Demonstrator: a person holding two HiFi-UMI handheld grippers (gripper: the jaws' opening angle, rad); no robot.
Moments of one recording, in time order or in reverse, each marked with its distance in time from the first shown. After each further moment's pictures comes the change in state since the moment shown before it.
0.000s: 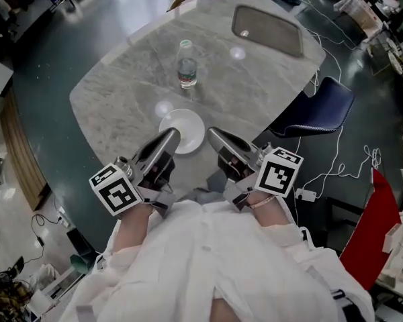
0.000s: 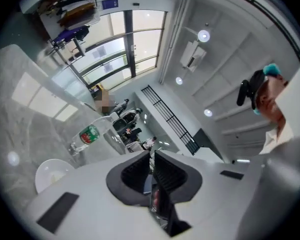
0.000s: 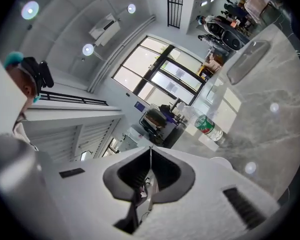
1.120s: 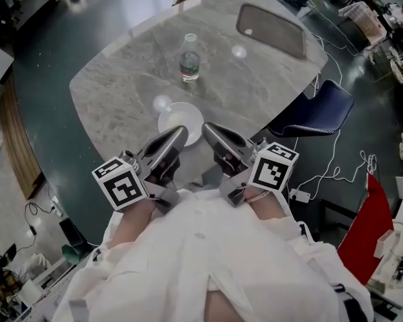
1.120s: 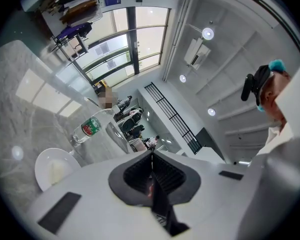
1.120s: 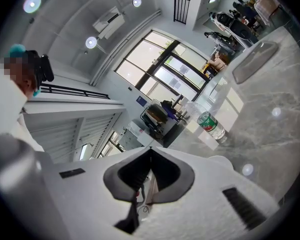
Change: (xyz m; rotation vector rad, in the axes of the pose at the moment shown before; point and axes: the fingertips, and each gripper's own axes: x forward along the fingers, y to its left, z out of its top) left arm 0.002 -0.008 -0.017 -0.035 0.033 0.032; right arm 0.009 0.005 -0.011 -0.053 0.060 0.010
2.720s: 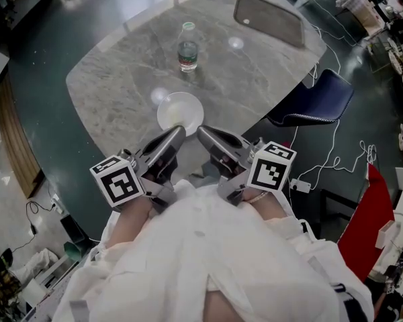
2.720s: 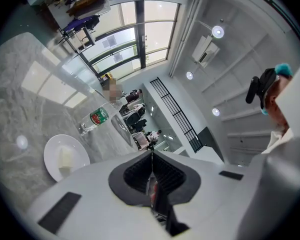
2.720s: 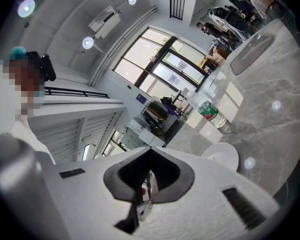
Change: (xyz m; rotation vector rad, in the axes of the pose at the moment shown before) left arm -0.014 0.011 -0.021 -0.076 0.068 0.027; right arm -0.003 0.009 -0.029 0.043 0.032 0.013
